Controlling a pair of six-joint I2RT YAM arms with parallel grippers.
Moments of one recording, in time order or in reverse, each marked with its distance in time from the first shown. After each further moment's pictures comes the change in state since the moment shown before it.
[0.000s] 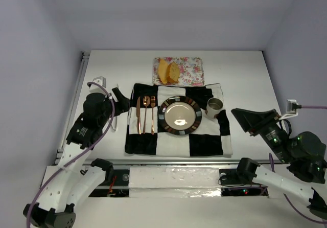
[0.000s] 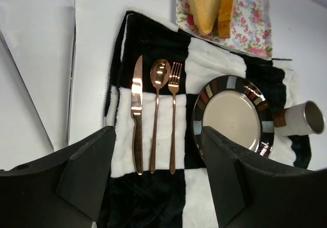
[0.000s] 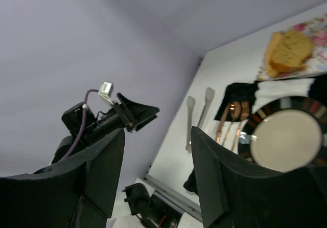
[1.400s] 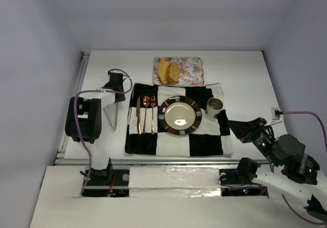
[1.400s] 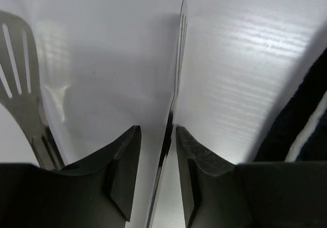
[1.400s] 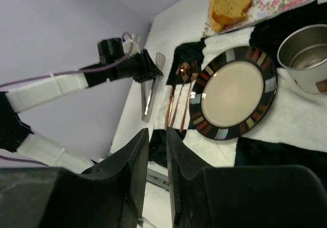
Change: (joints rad) left arm 0.196 1.066 0.176 0.396 -0.184 0.301; right arm 0.000 -0.150 -0.134 -0.274 0.120 0.103
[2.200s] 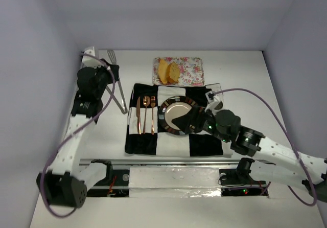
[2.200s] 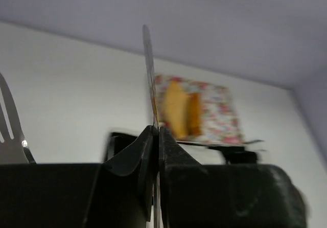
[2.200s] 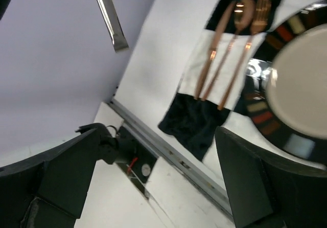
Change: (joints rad) left arm 0.001 -0.649 0.002 0.101 0.294 -0.153; right arm 0.000 0.649 -0.064 0.545 -0.345 -0.034
